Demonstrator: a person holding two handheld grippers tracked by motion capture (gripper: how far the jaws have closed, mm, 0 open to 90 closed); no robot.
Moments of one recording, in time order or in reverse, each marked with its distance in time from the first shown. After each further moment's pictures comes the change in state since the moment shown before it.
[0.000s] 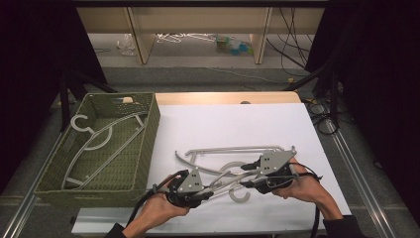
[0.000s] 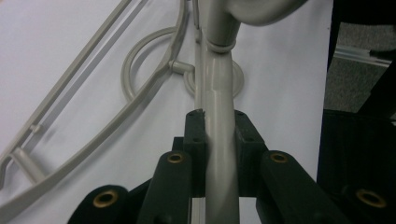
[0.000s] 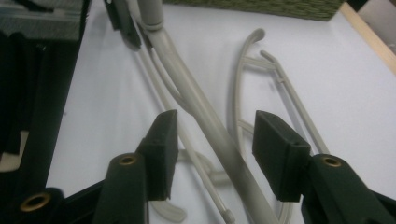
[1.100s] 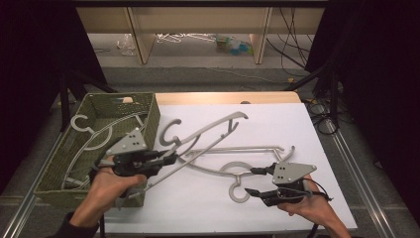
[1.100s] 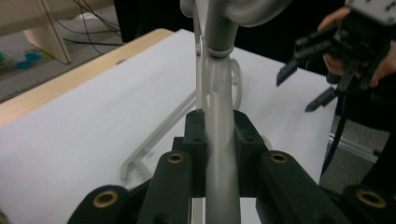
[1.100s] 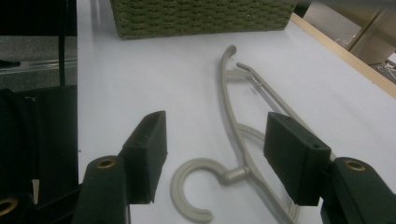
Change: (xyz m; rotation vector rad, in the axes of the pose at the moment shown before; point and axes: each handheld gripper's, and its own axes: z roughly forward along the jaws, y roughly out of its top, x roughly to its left) left arm 0.056 0.020 -0.132 -0.282 0.116 -0.203; right arm 0.038 -0.007 -0.023 -0.108 -0.137 0.165
